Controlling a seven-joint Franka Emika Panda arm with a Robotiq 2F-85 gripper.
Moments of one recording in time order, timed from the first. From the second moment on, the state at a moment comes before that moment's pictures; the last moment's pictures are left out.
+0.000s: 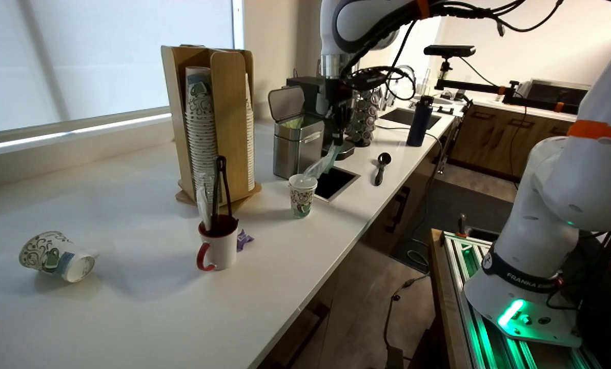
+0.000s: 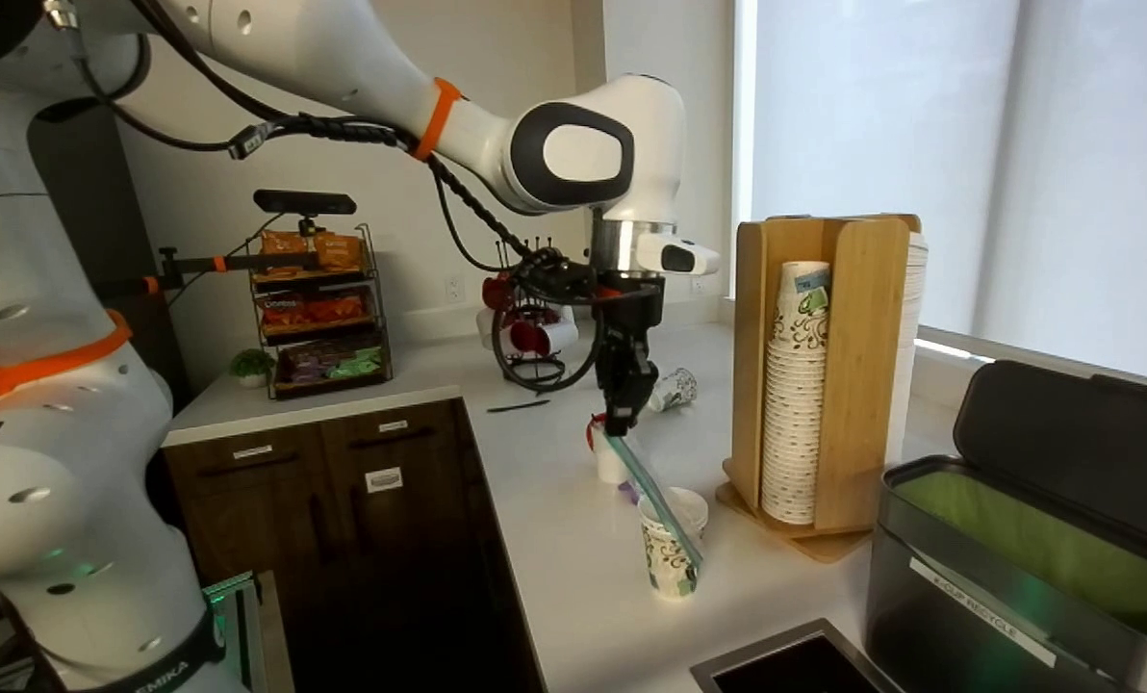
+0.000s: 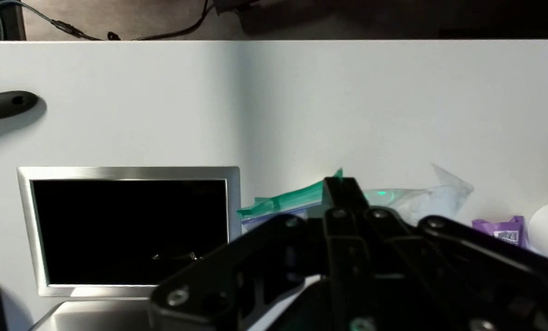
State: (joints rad) arm -0.17 -0.12 -0.15 -2.17 -0.07 1.93 0.01
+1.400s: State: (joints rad) arm -0.17 -0.10 -0.16 -2.16 -0.07 1.94 0.01
